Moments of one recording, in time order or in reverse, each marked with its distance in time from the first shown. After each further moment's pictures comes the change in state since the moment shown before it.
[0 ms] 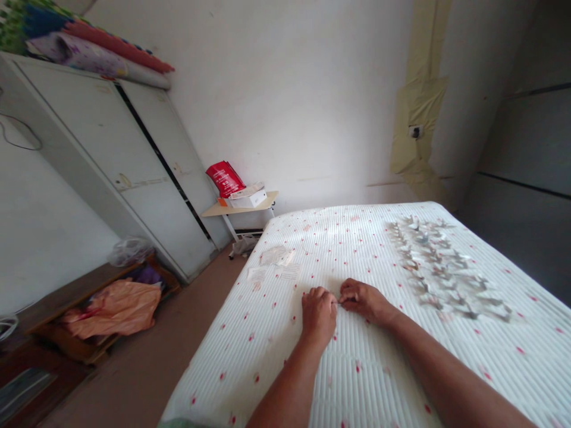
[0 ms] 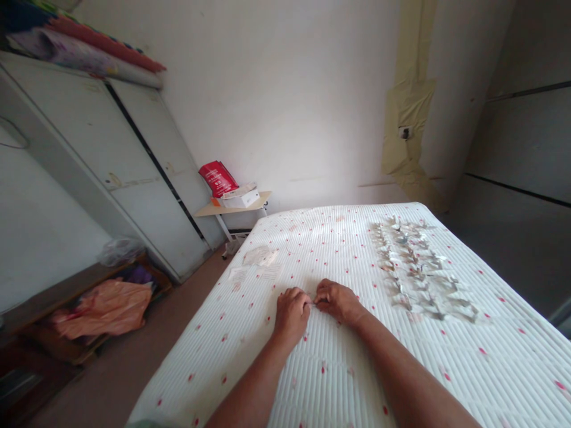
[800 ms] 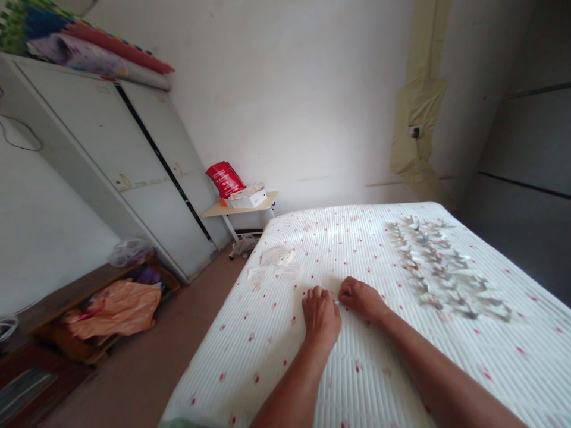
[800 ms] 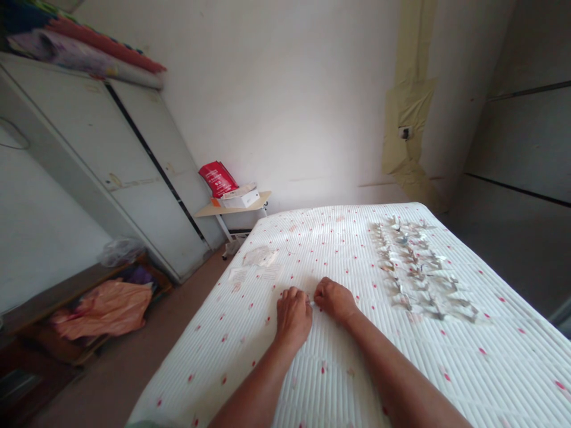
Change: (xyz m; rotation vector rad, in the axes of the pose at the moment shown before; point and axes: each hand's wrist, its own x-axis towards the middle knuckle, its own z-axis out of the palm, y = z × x) left_hand -0.002 0.013 0.002 0.126 0.040 -0.120; right_hand 0.012 -0.017 0.005 -0.151 0.079 0.322
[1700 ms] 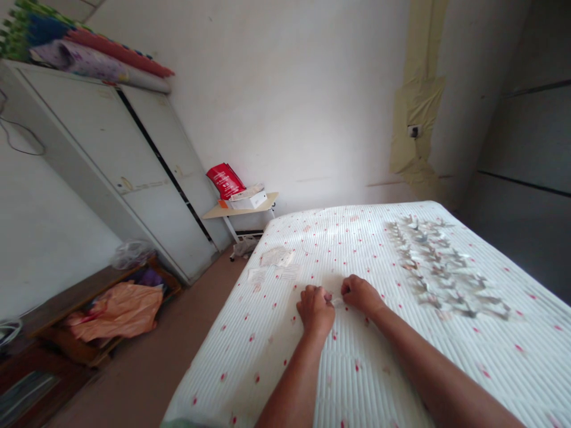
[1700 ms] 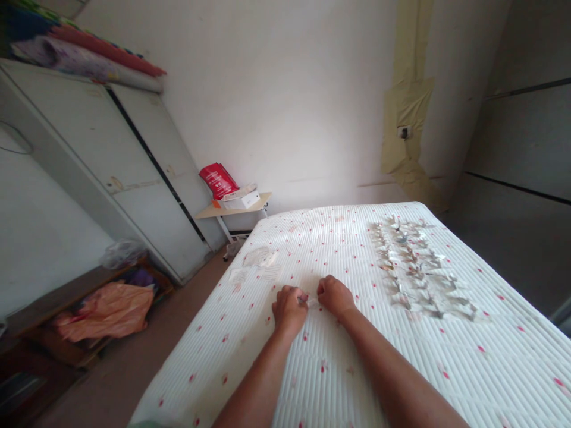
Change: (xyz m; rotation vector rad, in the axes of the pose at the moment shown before) left_hand 0.011 -0.003 -0.009 -0.106 -0.108 -0.242; right_hand 0.009 0.002 0.004 -0.011 0.016 0.166
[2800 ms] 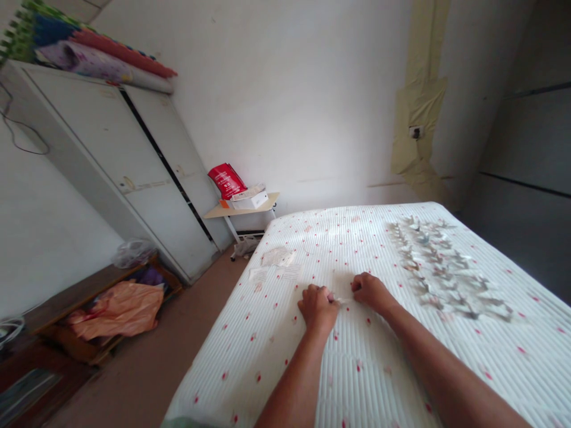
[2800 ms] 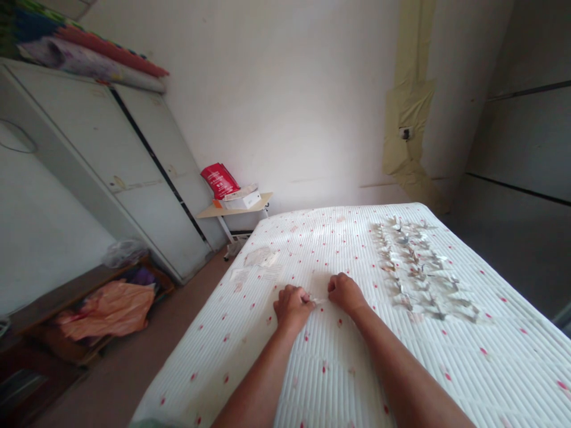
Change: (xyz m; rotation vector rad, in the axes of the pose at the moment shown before) left_hand 0.004 0.005 0.001 -0.028 0.005 -0.010; right_hand 0.005 0.025 -0.010 0.078 0.044 0.012
